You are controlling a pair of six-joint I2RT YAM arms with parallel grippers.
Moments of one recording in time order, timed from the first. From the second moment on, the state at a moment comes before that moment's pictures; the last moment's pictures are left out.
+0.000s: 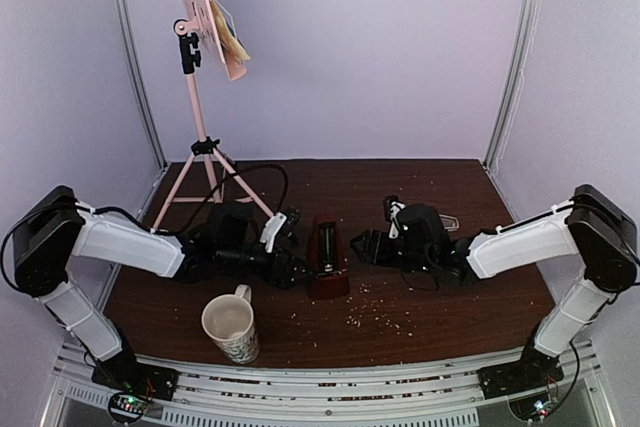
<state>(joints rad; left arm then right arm) -0.83 1.60 0.72 0.35 0.41 -0.31 0.83 1.61 0.73 0.36 0.13 0.74</state>
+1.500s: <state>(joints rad) -0.49 1.19 0.97 -0.16 0.22 0.04 0.11 1.86 1.08 -0.24 0.02 0.34</state>
